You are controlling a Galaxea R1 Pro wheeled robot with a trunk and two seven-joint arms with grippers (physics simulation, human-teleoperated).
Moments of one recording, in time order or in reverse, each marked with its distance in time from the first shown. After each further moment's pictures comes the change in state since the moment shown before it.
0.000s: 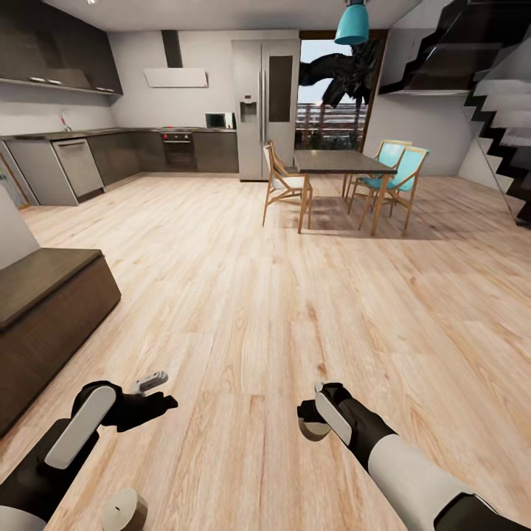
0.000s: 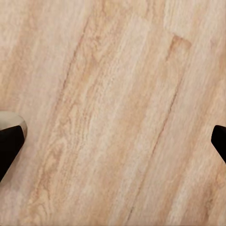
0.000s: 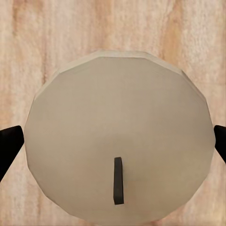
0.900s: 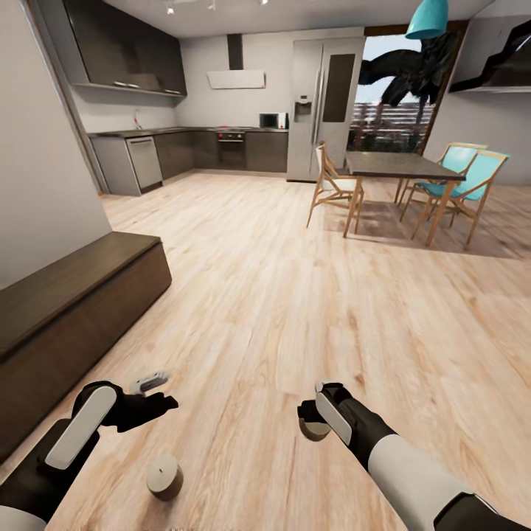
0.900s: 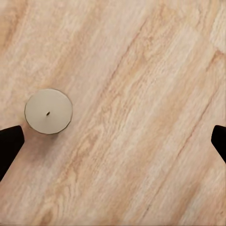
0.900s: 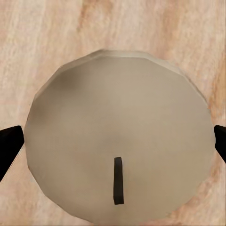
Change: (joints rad) left arm 0.000 0.000 -0.003 0.000 0.002 0.000 0.002; right arm 0.000 -0.001 0.000 0.001 0.001 0.000 -0.002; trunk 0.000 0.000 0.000
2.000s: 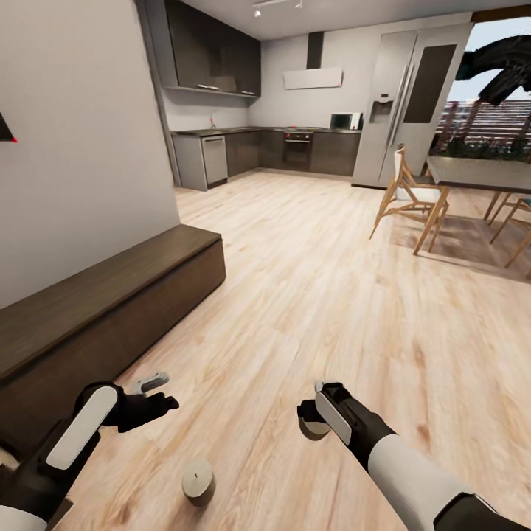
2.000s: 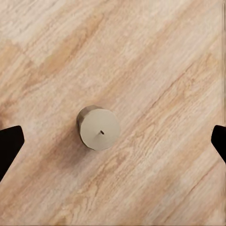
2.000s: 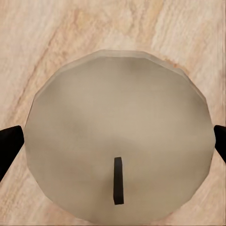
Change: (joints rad) left arm 0.000 -0.002 -0.005 0.001 -0.001 -0.001 0.000; right arm 0.000 0.001 0.000 0.000 0.001 -0.005 0.000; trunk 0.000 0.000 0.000
